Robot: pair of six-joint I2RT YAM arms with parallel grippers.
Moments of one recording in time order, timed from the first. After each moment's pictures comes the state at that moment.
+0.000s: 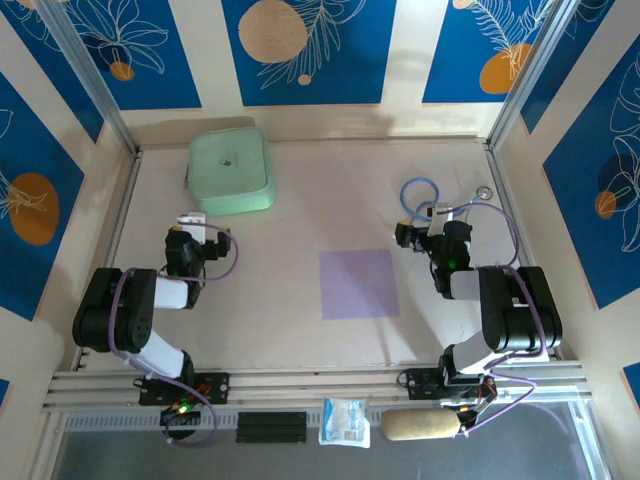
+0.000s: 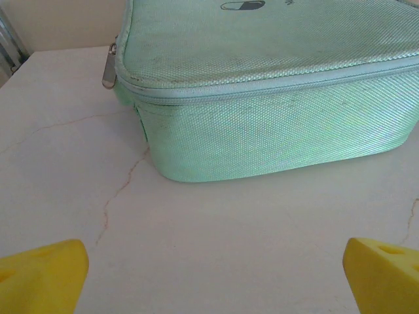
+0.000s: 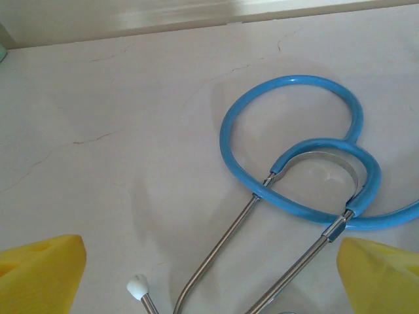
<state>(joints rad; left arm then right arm) -0.05 1.56 0.36 0.86 -0.03 0.03 0.00 1.51 0.40 0.71 -0.17 0.09</state>
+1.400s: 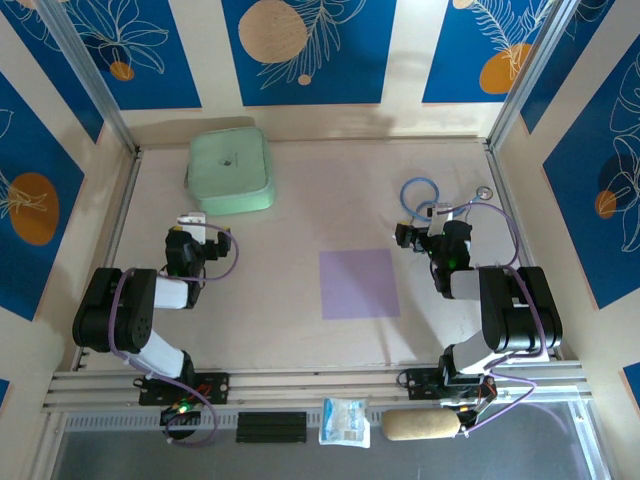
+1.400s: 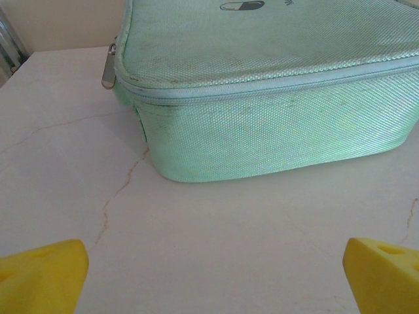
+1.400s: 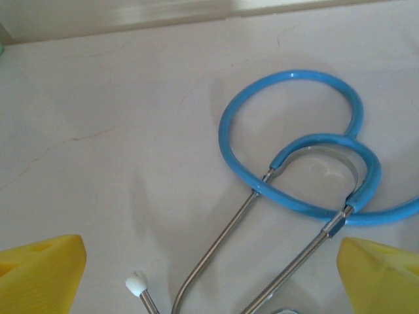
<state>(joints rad) -0.05 1.55 0.36 0.85 -0.04 0.03 0.00 1.50 0.41 0.67 -0.17 0.09</state>
